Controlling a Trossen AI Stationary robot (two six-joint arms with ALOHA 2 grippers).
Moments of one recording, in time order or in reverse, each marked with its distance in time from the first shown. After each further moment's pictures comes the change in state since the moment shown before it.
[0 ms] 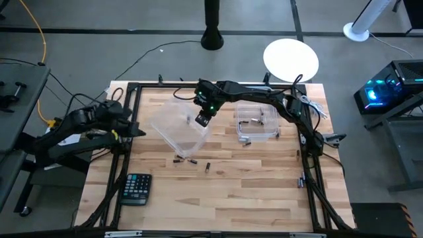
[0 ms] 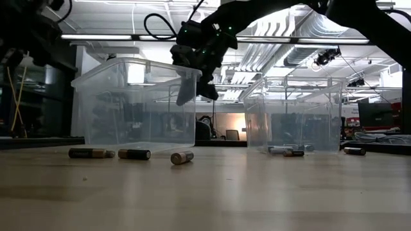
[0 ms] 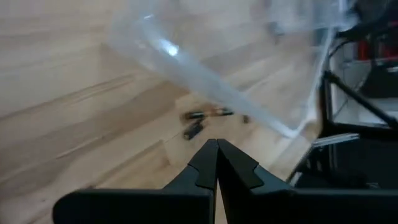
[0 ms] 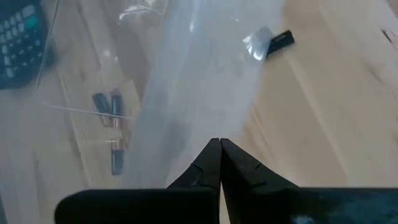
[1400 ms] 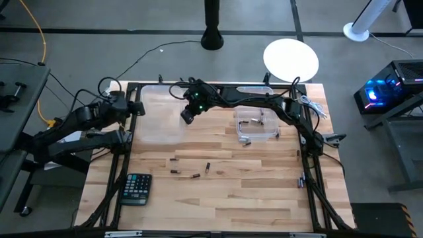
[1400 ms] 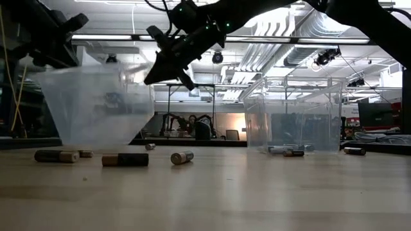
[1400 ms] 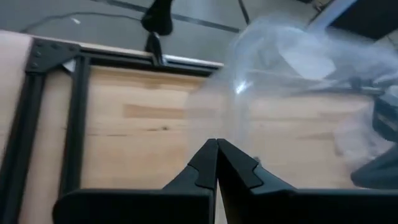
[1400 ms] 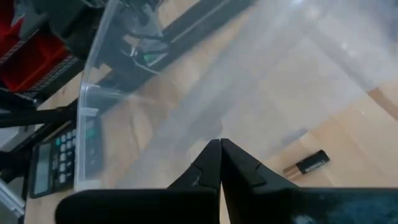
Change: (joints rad) left arm -0.015 0.096 0.025 0.166 -0.804 0.077; right arm 0.048 0.008 -0.011 0.437 0.106 0.201
